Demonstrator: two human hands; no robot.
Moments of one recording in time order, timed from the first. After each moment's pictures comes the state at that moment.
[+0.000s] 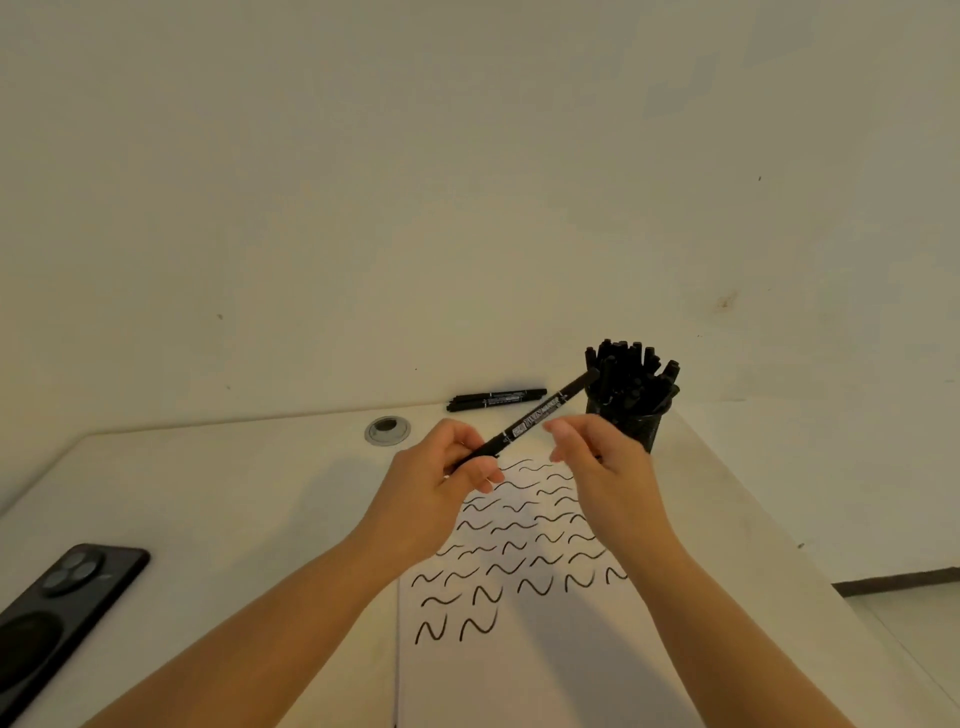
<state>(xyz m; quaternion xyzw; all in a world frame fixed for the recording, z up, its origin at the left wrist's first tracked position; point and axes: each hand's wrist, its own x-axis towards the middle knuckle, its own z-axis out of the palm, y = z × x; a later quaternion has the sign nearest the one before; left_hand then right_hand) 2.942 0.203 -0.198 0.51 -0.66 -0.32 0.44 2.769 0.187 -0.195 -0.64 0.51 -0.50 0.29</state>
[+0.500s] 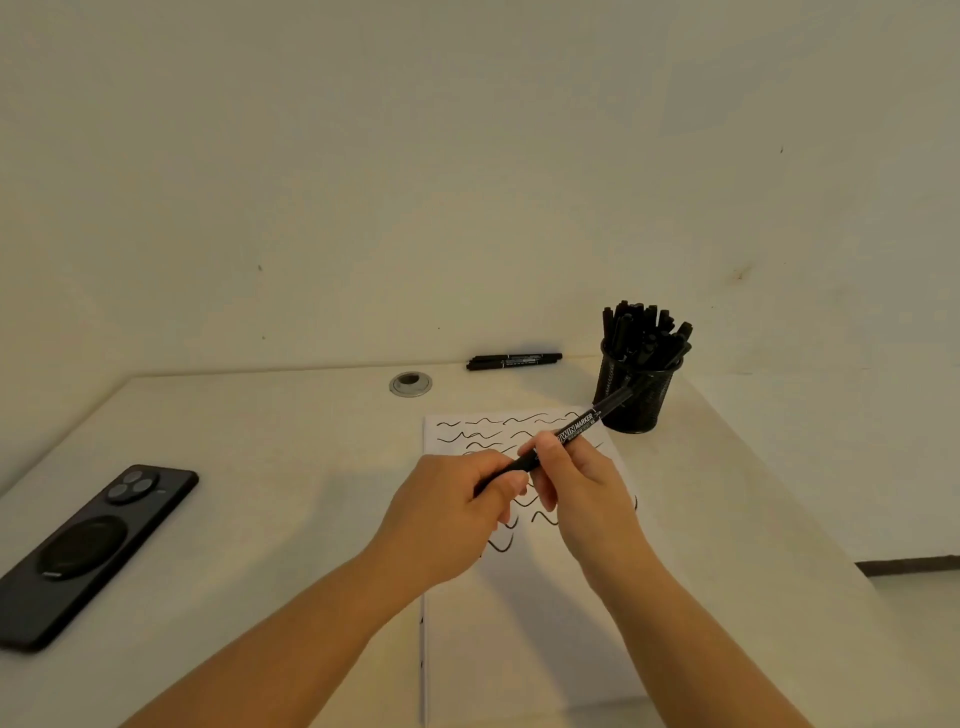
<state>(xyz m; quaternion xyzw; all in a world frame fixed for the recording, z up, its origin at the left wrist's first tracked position) 2.935 0.277 -0.207 0.56 -0.71 -0.23 0.36 2.800 0.251 -0.216 -0.56 0.48 -0.50 0.45</state>
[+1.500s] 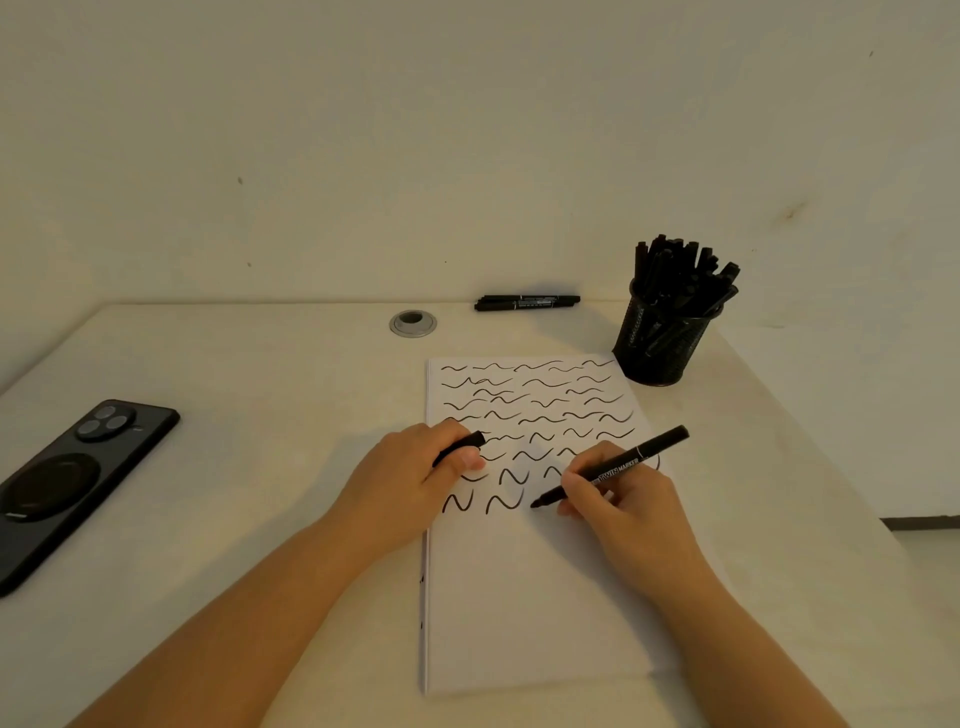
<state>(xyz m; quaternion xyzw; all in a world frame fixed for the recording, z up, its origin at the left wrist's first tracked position) 2.978 0.260 -0.265 0.61 -0.71 -0.22 0.28 2.764 0.256 -0.265 -0.65 0.52 -0.40 0.39</state>
